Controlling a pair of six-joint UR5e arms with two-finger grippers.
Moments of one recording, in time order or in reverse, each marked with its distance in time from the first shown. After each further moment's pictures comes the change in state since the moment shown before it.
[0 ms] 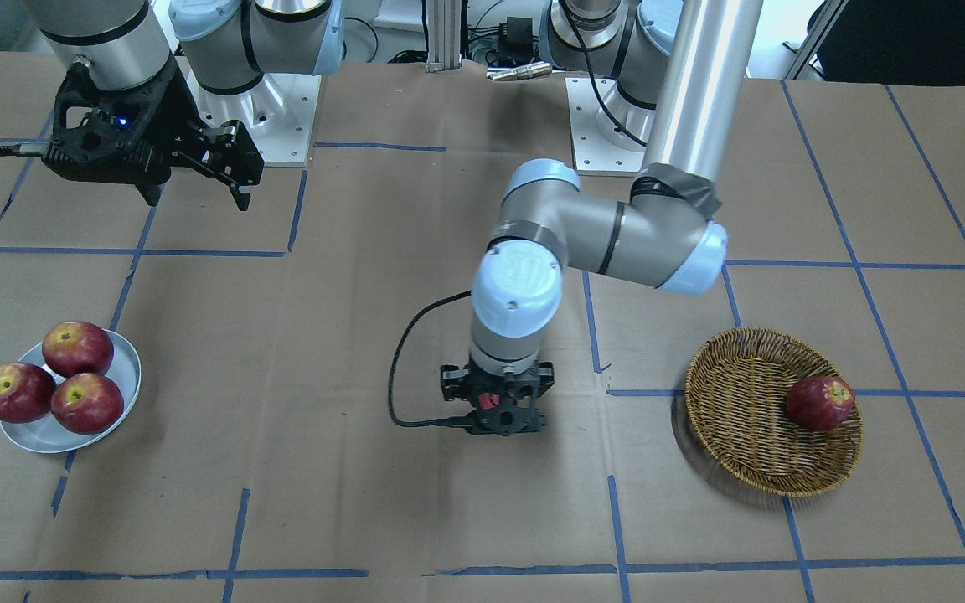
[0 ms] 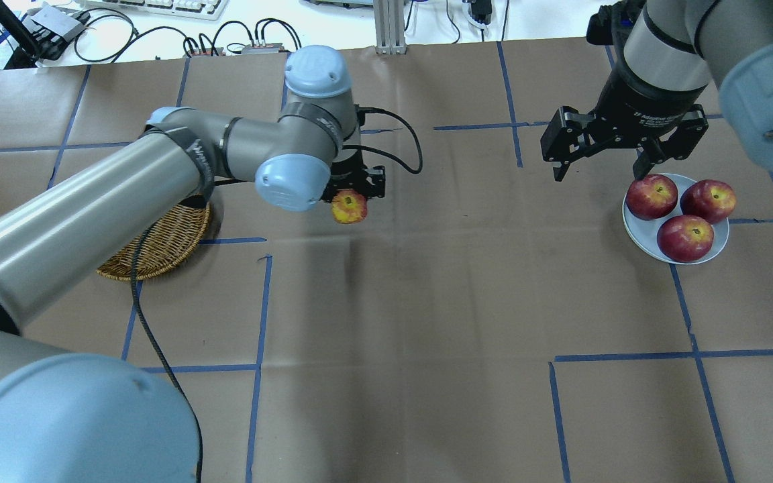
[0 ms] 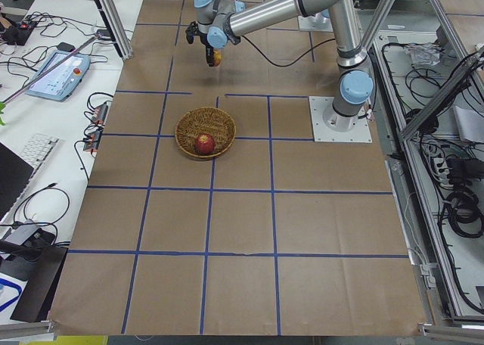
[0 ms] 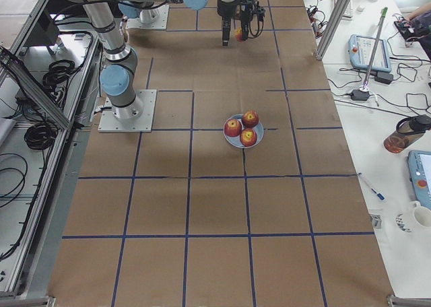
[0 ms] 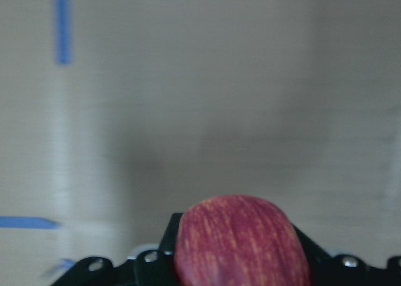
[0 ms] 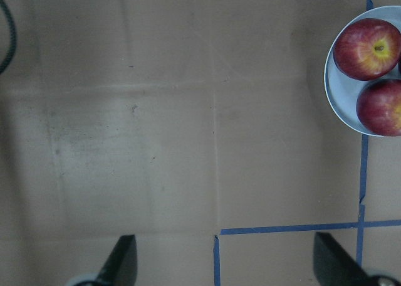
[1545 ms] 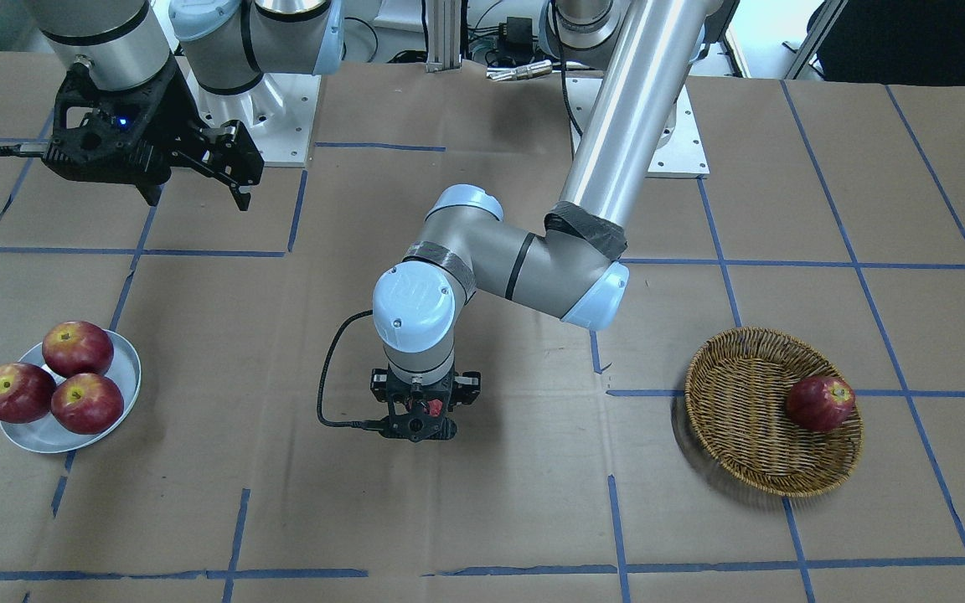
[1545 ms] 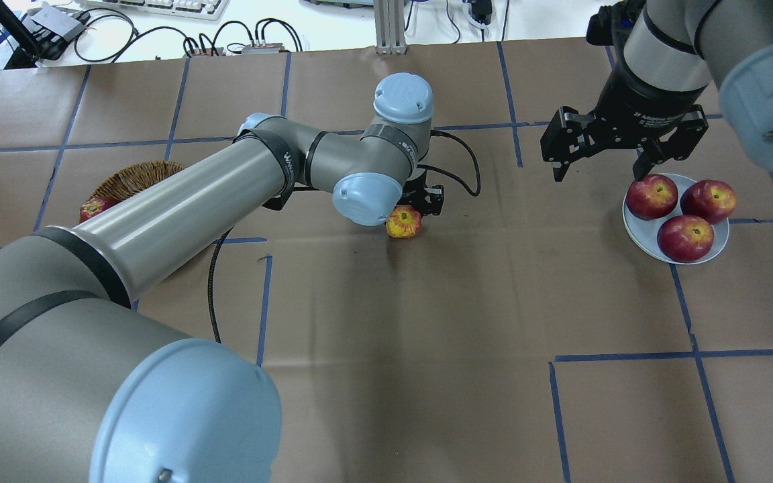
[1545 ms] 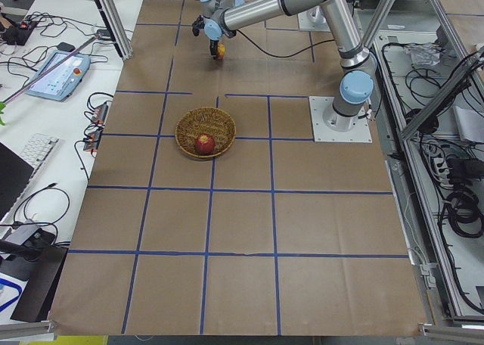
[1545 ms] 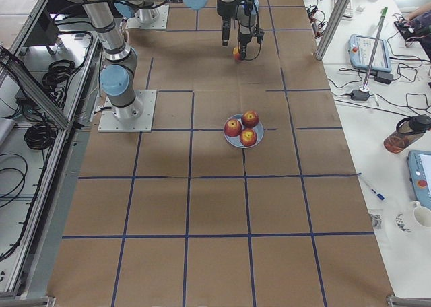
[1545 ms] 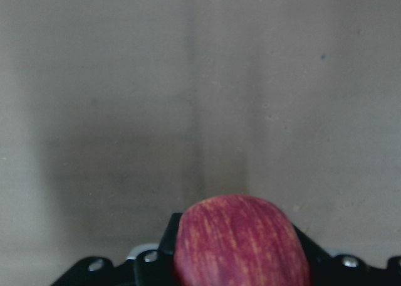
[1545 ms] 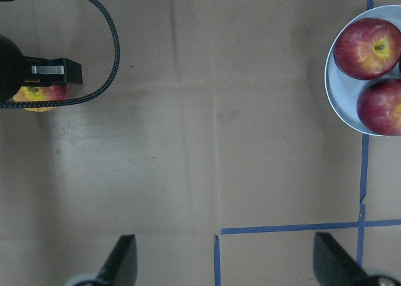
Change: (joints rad) left arm -0.091 -0.110 0.079 -0.009 0.012 -0.012; right arm 0.000 -0.001 0.001 0.001 0.001 0.001
